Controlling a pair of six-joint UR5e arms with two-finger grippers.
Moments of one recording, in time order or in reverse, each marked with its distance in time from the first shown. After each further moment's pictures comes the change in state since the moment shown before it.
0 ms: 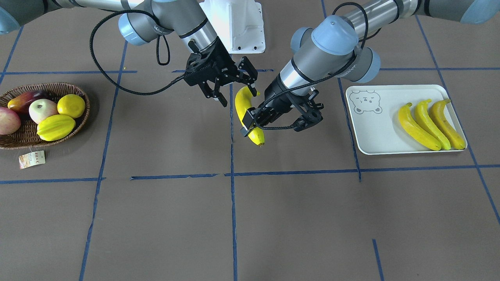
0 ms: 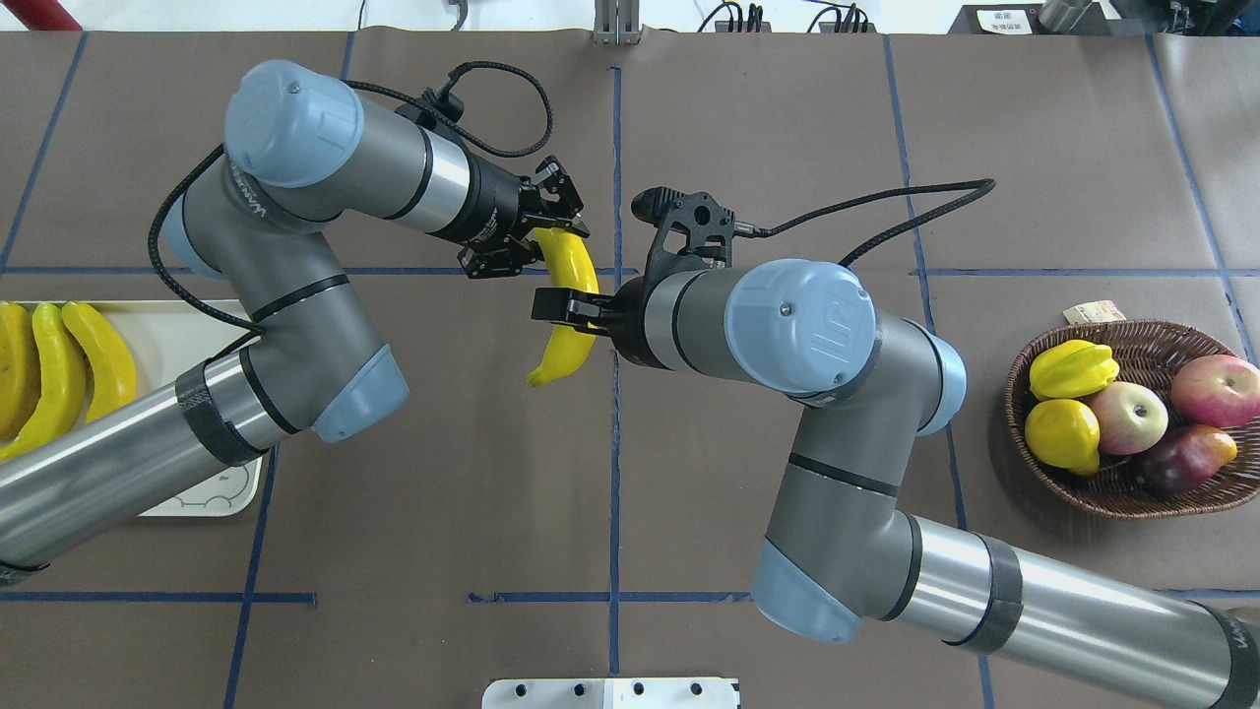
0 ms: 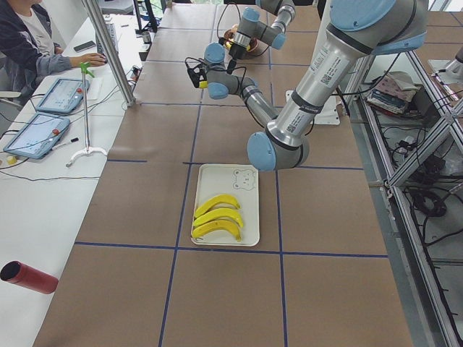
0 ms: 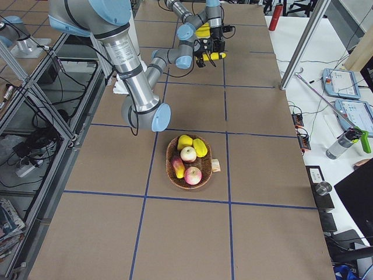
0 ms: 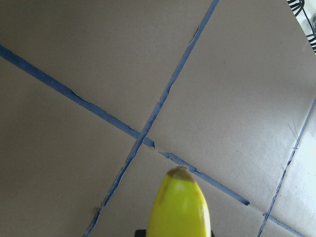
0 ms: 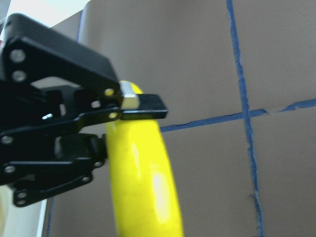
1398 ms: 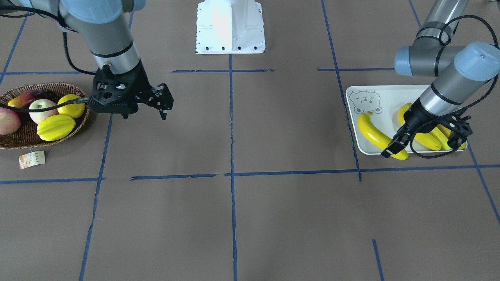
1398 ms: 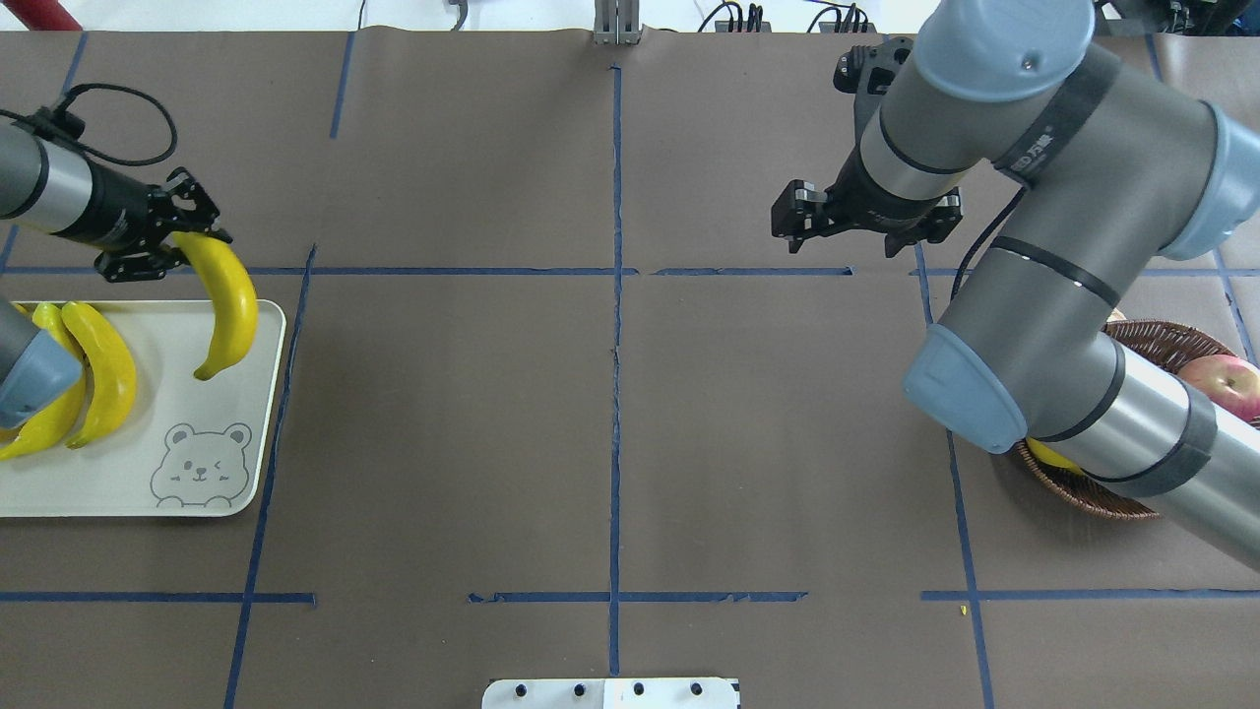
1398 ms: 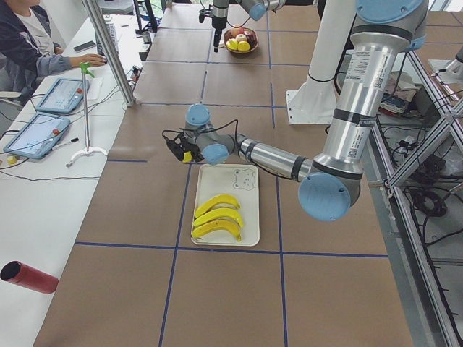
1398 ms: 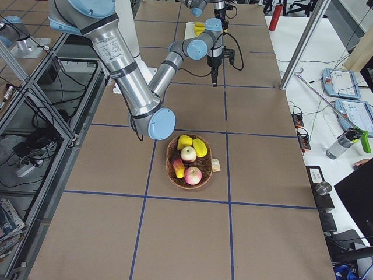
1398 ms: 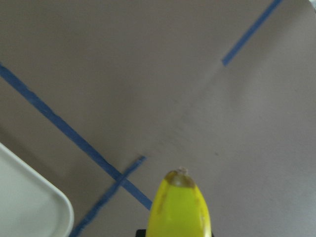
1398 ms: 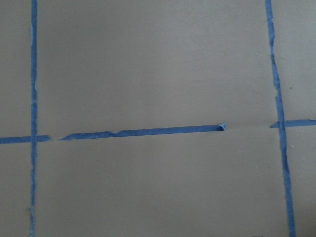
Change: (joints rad) left arm -0.281 0.491 -0.037 0.019 -0.110 0.170; right arm 0.337 -0.071 0.167 -0.701 0.357 -0.444
